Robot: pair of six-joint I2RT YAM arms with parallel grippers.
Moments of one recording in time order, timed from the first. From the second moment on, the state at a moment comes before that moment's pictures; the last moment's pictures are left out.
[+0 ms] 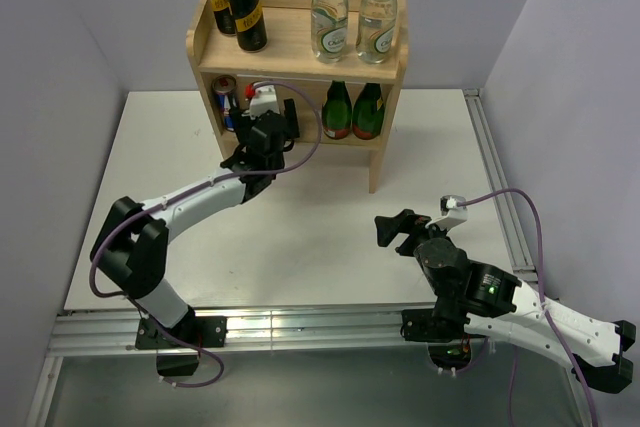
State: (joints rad) left arm -0.66 1.63 1.16 0.27 -0.81 -0.24; right arm 1.08 0.35 0.44 -0.49 0.81 0.83
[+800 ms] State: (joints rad) left arm -0.72 1.25 0.97 -0.09 -0.75 -0.38; right arm 1.08 0.36 0.44 -0.49 0.81 0.82
